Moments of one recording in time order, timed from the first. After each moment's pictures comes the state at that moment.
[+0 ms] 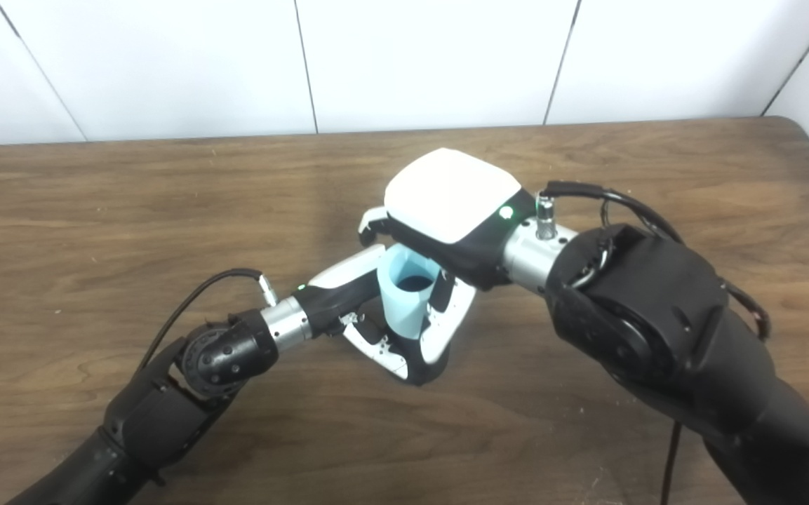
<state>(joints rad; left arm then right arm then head) -0.44 0.27 -0.65 0.08 0.26 -0.09 -0.37 -0.61 -0.49 0.50 -0.86 -0.99 0.43 1.16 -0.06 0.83</state>
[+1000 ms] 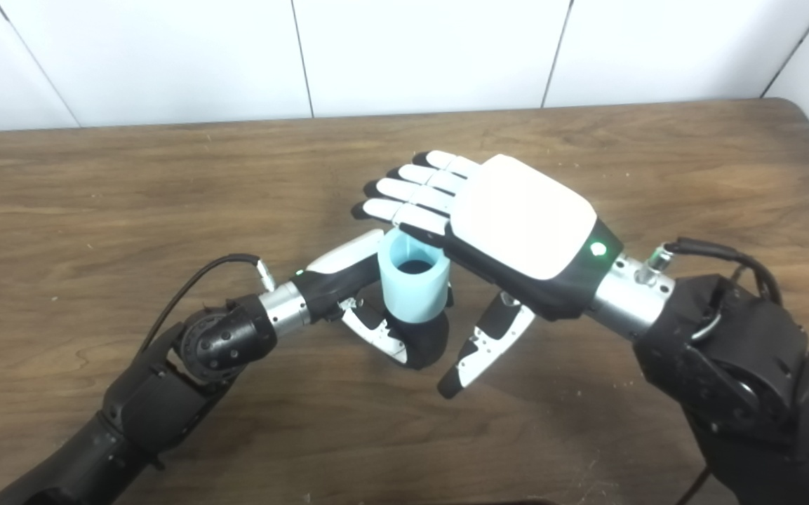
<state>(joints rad) -0.44 0.27 -0.65 0.07 0.27 -0.08 -0.37 -0.24 -0.51 0.10 -0.82 -0.64 -0.09 0.70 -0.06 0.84</state>
